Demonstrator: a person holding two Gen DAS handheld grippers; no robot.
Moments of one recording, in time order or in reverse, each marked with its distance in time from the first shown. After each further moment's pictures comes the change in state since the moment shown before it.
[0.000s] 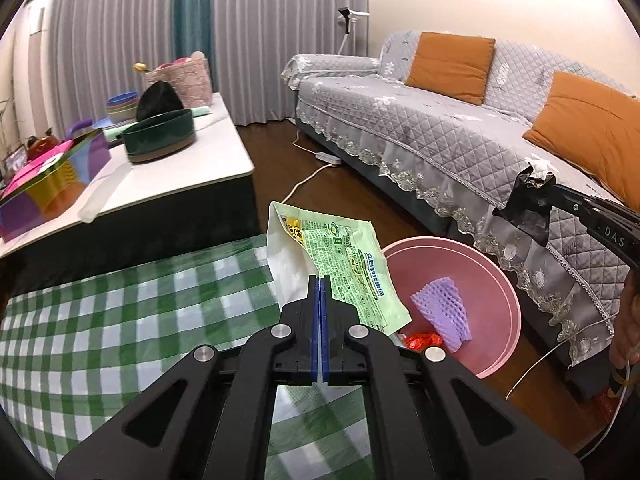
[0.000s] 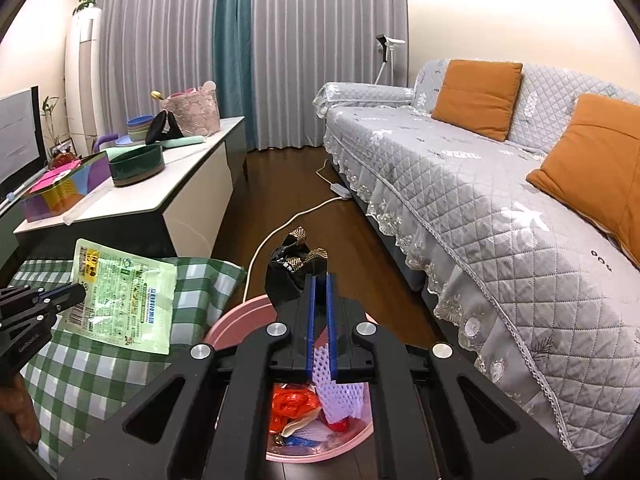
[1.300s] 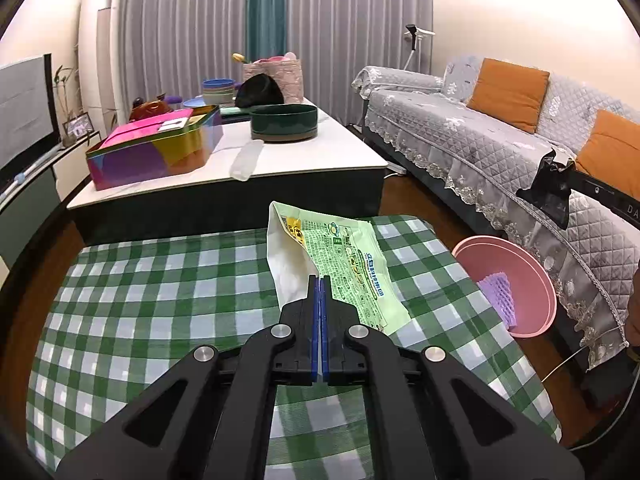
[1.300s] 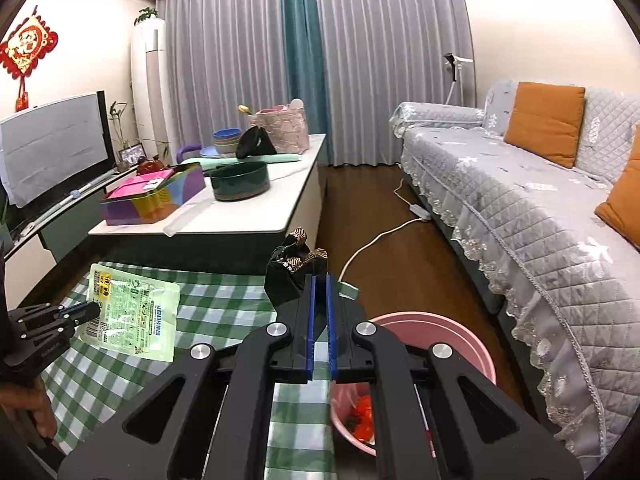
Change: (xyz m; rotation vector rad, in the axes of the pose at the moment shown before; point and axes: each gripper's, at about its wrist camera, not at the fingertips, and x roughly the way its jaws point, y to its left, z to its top) left arm -0.102 0.115 -0.046 -0.128 -0.030 0.165; right arm -0.044 0.093 0.017 -0.055 -0.060 0.248
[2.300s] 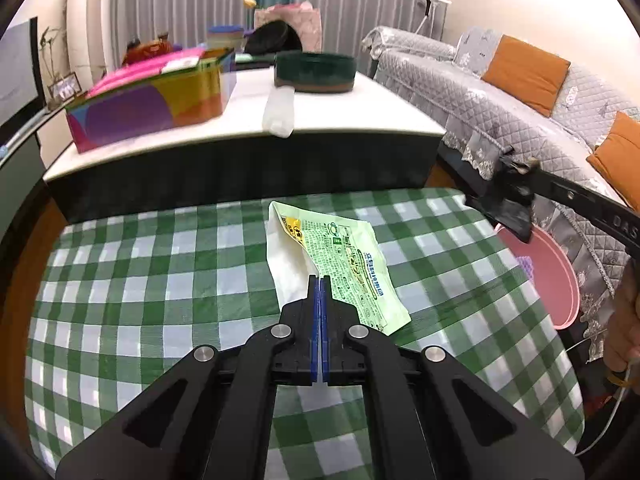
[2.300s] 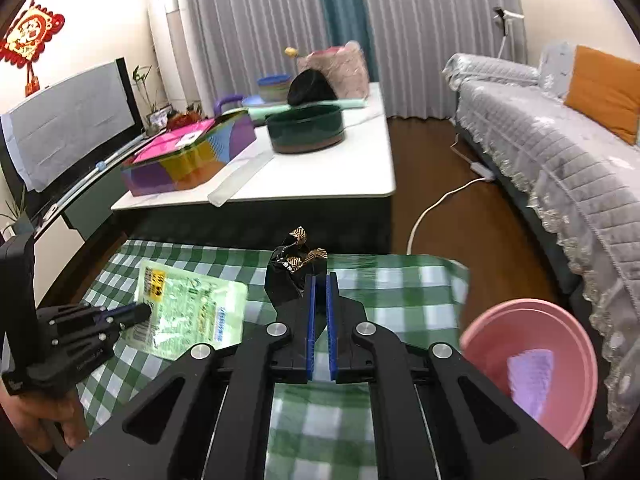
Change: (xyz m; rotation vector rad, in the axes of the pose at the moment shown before) left arm 0.065 0.075 0.011 -0.043 0.156 -0.044; right arm 0.105 0.104 0.008 0.005 0.181 0.150
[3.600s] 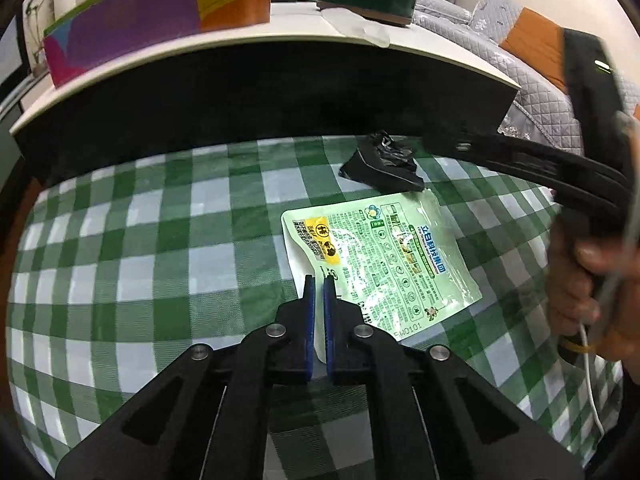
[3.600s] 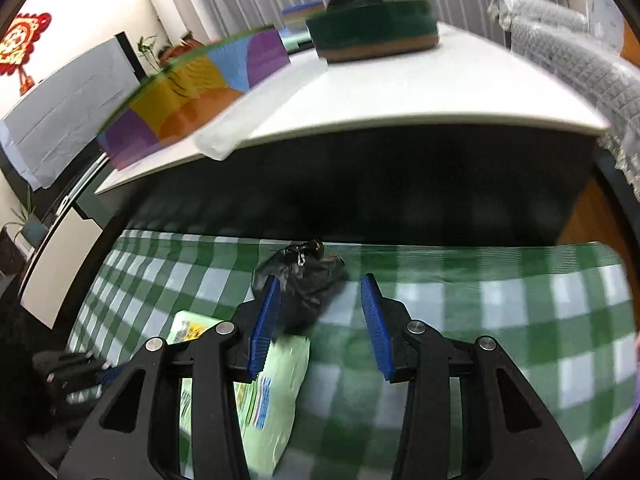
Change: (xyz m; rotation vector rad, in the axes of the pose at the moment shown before) left arm 0.082 0.082 -0.013 -0.008 0.174 -0.017; right arm 0.201 0.072 0.002 0.065 0.203 0.160
